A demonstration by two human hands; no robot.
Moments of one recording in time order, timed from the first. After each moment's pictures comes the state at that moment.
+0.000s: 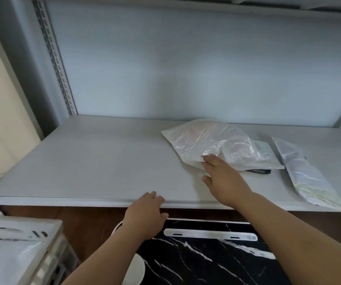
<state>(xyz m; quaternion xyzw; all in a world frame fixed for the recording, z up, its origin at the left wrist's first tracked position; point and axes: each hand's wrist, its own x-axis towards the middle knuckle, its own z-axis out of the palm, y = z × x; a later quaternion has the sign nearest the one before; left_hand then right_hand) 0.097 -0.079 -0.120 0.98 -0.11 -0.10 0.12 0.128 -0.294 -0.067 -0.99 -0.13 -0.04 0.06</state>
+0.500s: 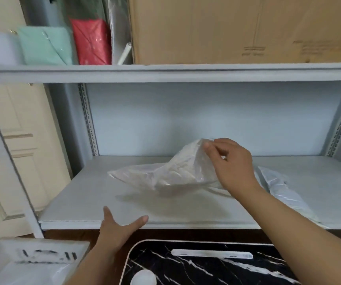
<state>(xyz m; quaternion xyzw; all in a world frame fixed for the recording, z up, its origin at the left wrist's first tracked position) 0.007 -0.015 -0.042 0.79 0.19 0.02 0.58 0.015 -0.266 0.094 -0.82 -0.10 -0.34 0.45</state>
